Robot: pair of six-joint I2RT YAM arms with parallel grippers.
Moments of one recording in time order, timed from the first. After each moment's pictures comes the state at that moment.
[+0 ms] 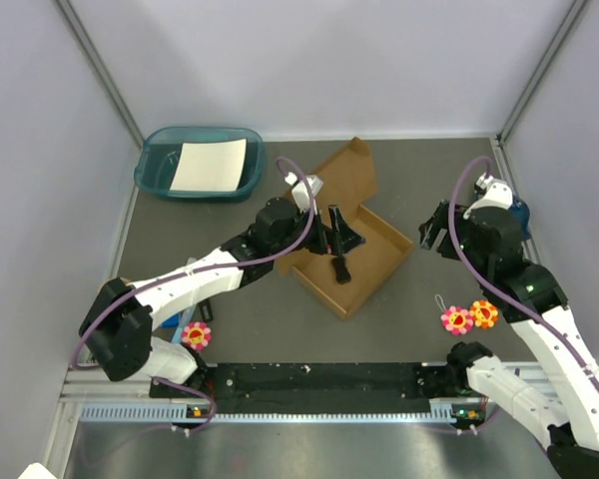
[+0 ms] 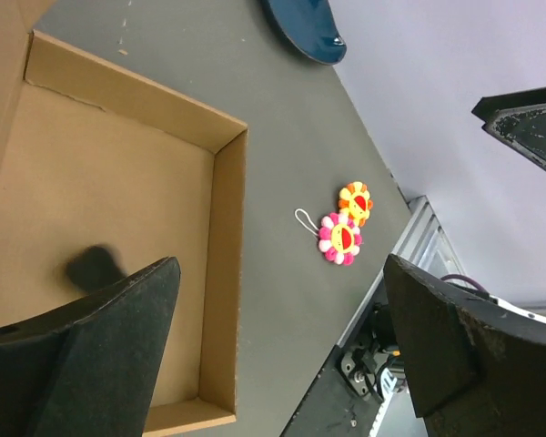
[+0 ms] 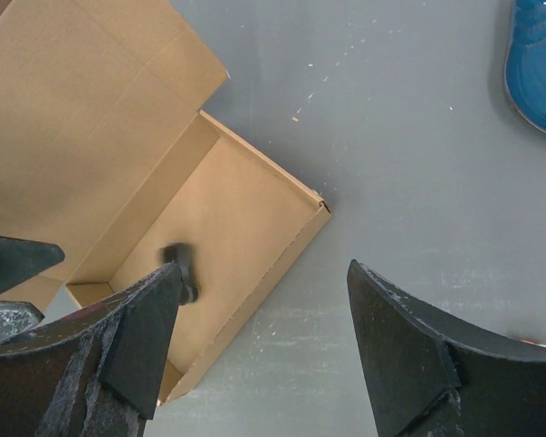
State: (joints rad) left arm -0.79 1.41 0.94 0.22 0.25 -0.71; right arm 0.42 0.74 1.00 -0.73 0.29 0.47
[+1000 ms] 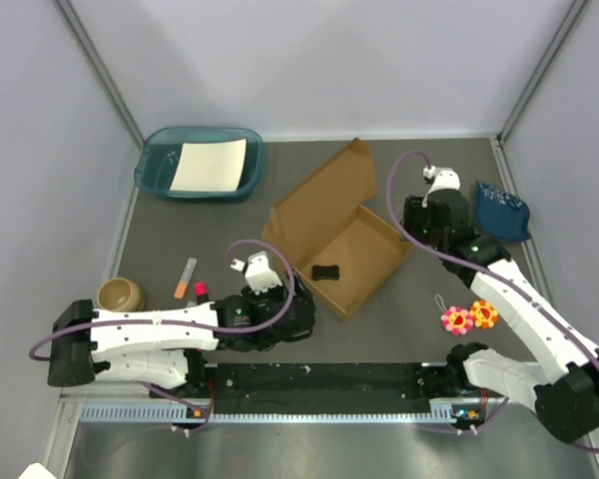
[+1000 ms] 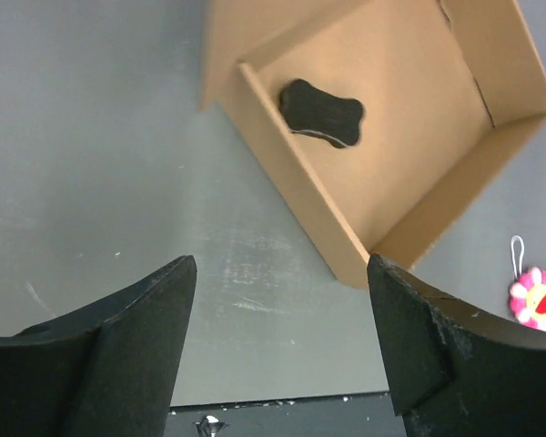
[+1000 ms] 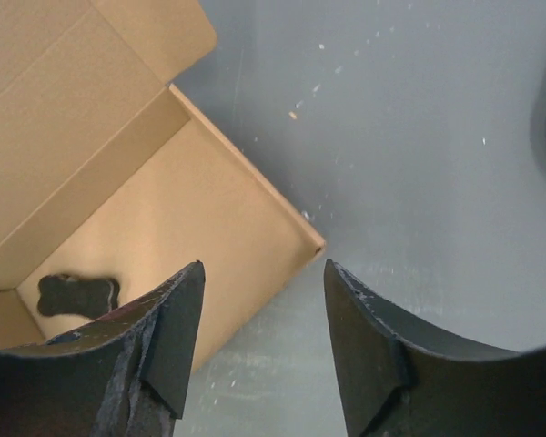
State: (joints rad) left arm -1.35 1.15 0.79 -0.59 -0.82 -1.38; right arm 0.42 1.01 0.90 -0.48 0.25 0.32
